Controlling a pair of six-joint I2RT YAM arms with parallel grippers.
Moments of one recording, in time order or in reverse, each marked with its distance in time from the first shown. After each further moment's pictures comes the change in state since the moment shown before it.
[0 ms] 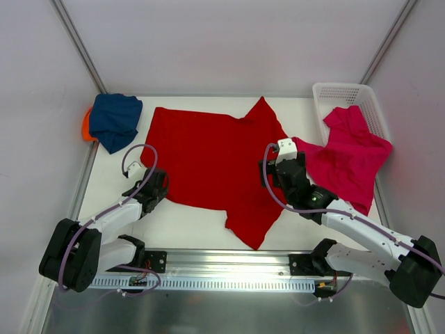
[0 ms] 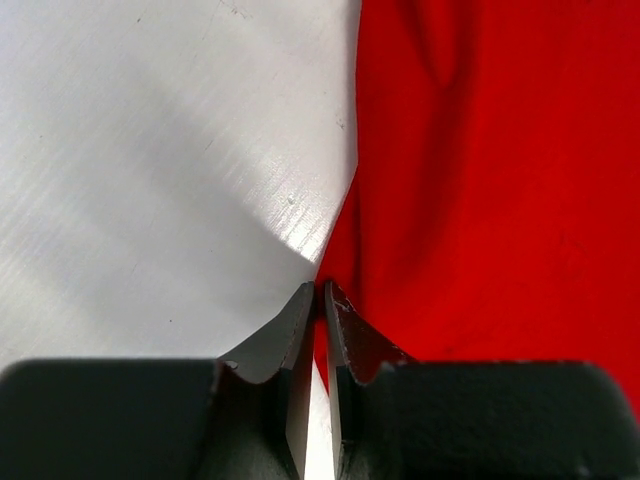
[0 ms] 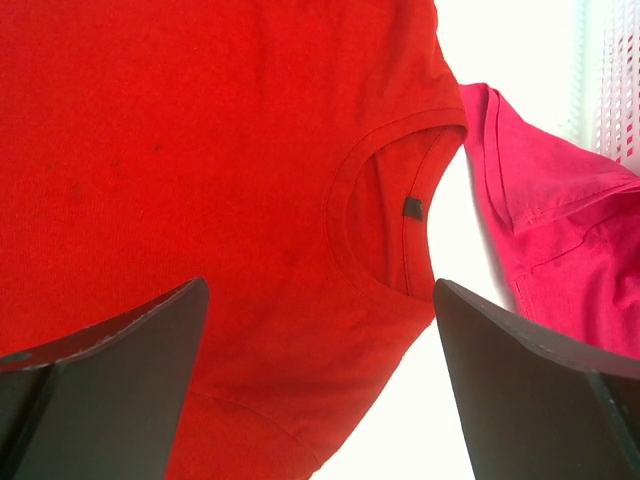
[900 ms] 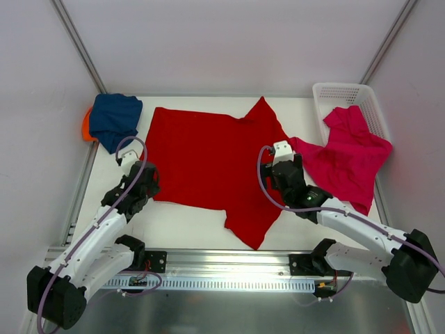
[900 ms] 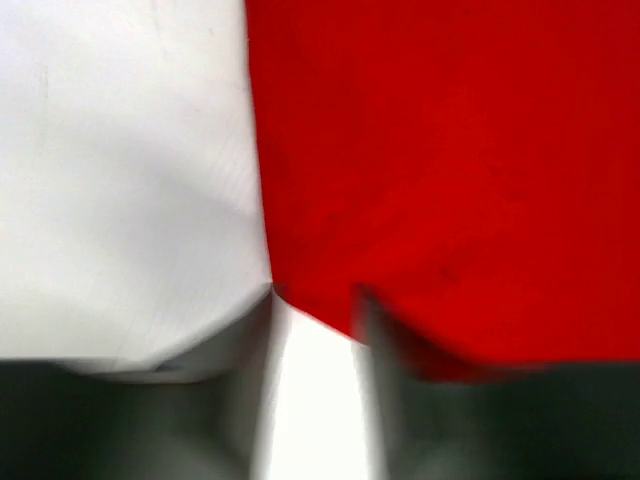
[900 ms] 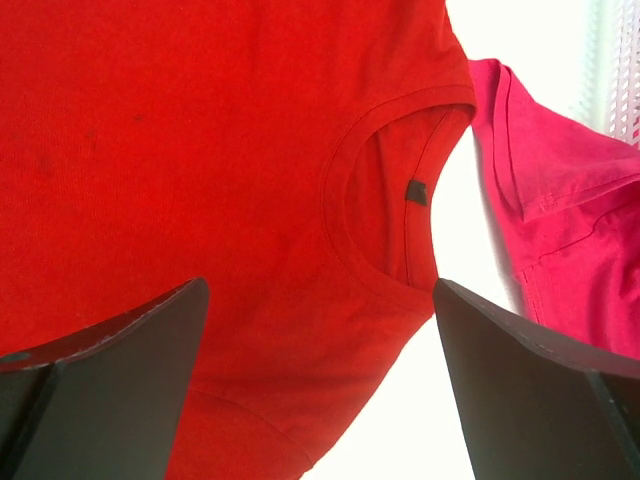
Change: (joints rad) left arm -0.020 -0.320 0.194 -0.418 -0.017 0.279; right arm 0.000 0.046 -0.029 0.025 -0.001 -0.010
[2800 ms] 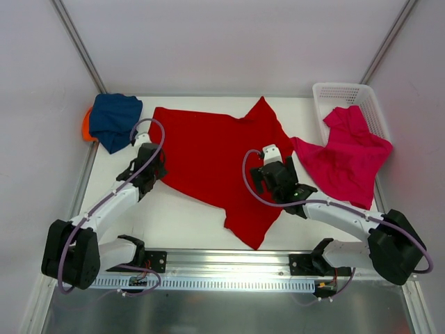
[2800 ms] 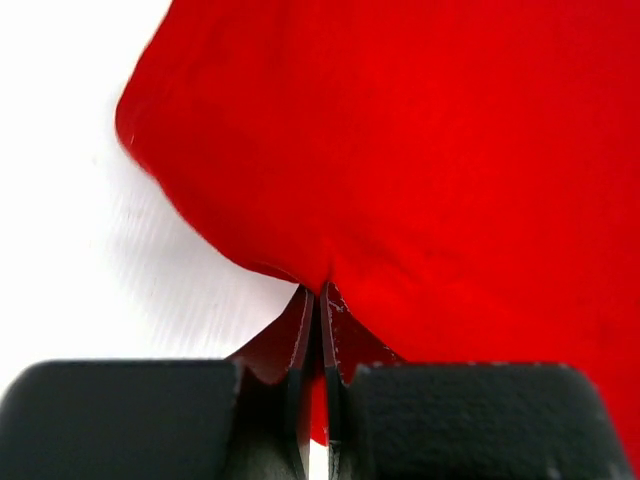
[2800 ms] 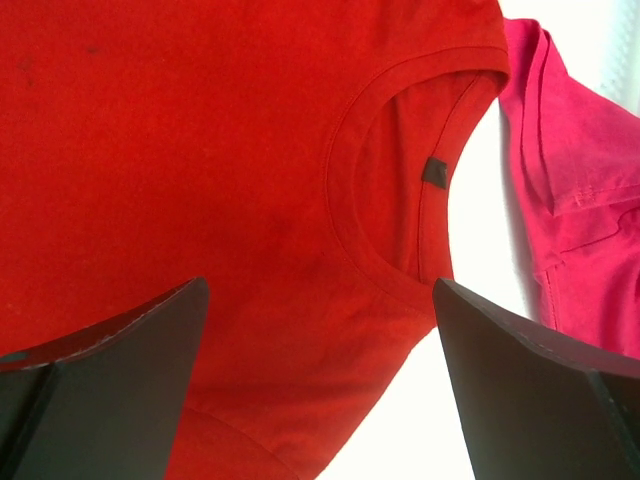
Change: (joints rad) left arm 0.076 0.327 0.047 0.364 0.111 0.163; right arm 0.000 0.171 -0.020 0.077 0.003 -0.046
